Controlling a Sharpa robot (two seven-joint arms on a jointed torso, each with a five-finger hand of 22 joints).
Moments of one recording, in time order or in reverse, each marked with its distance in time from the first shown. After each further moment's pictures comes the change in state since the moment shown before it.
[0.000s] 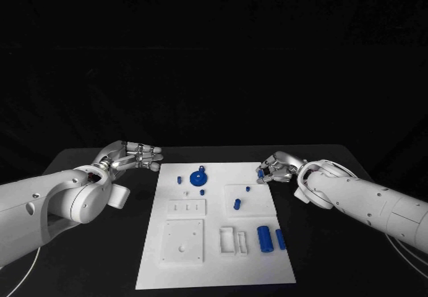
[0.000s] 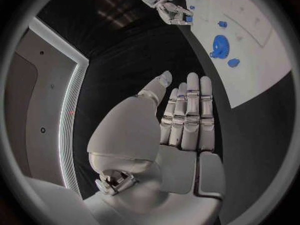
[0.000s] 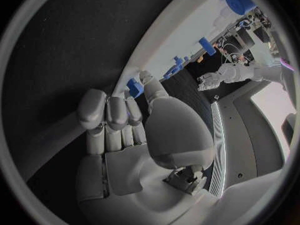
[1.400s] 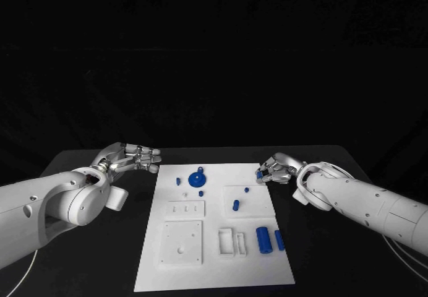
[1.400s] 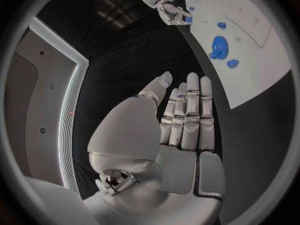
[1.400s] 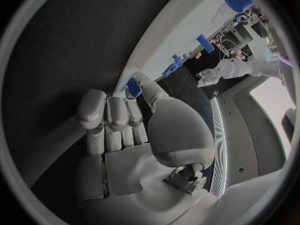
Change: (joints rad) left arm 0.000 0.000 0.000 -0.002 -0.007 0.010 -0.005; left_hand 0.003 0.016 0.003 -0.003 0.000 0.000 0.000 0.000 0.000 0.001 -0.001 0.000 0.000 0.000 0.000 0.000 -0.001 0.000 -0.011 -0.004 0.008 0.023; right arm -0.009 0.005 0.003 -0.020 0.047 0.003 0.033; right_hand -0.054 0.062 0.251 -0.091 -0.083 0.133 -0.036 -0.005 -0.002 0.006 -0.020 0.000 0.009 0.004 -0.004 -0.004 0.006 0.000 0.000 -0.008 0.003 0.000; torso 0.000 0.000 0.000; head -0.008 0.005
